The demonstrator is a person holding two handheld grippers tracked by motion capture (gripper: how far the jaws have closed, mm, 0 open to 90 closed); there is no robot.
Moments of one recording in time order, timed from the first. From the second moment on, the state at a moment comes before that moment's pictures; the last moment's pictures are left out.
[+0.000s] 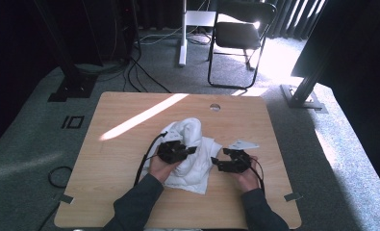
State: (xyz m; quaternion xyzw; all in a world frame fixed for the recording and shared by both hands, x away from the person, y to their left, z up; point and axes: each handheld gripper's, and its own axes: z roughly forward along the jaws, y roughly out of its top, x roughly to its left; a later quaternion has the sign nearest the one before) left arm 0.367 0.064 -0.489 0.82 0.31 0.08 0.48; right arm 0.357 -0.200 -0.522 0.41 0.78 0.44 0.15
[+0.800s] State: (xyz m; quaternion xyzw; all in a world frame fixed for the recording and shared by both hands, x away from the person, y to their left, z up) left arm 0.364 0.113 -0.454 0.78 0.33 0.13 0.51; right arm 0.397 -0.179 -0.534 0.47 0.76 0.43 0.12
